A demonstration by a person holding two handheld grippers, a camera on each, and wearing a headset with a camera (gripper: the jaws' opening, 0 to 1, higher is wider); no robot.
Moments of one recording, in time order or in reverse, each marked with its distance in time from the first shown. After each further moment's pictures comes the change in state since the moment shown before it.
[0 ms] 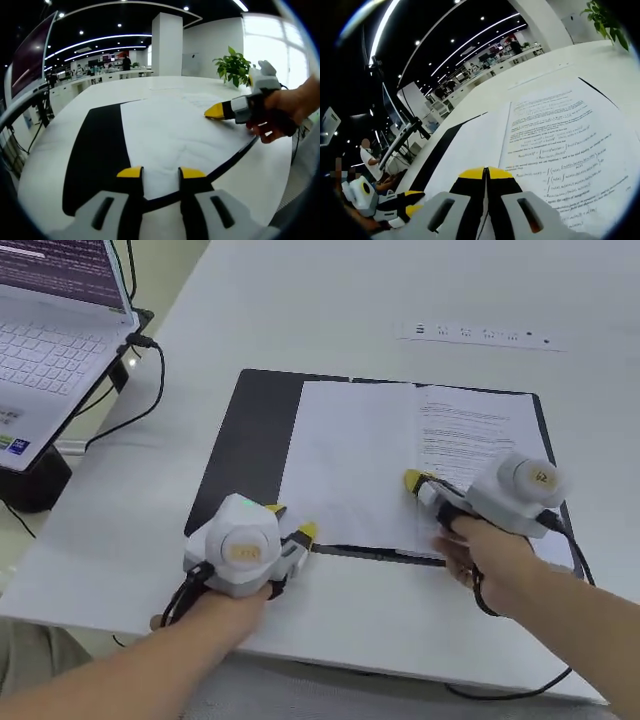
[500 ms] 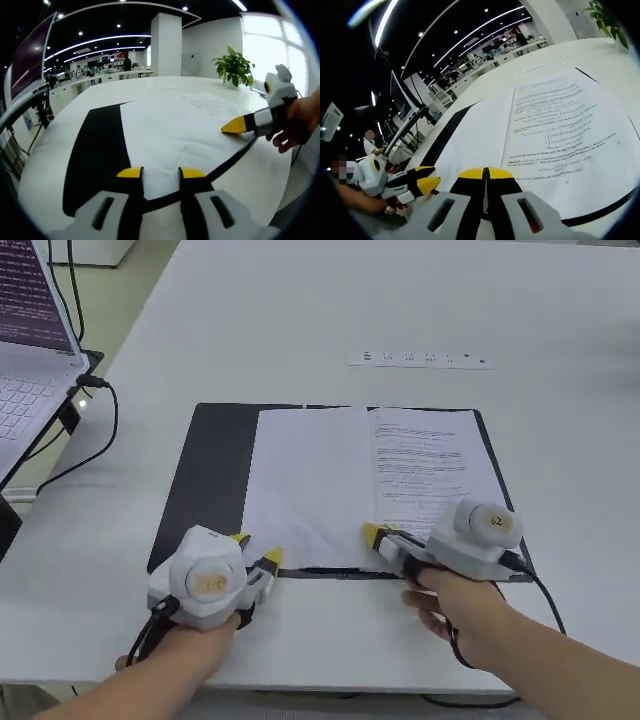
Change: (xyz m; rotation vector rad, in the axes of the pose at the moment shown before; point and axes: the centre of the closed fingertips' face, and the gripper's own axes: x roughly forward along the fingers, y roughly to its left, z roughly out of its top) left arm -0.003 -0.001 0.002 0.007 -0.002 -0.002; right arm -0.035 0.006 -0.040 -0.010 0.089 0.020
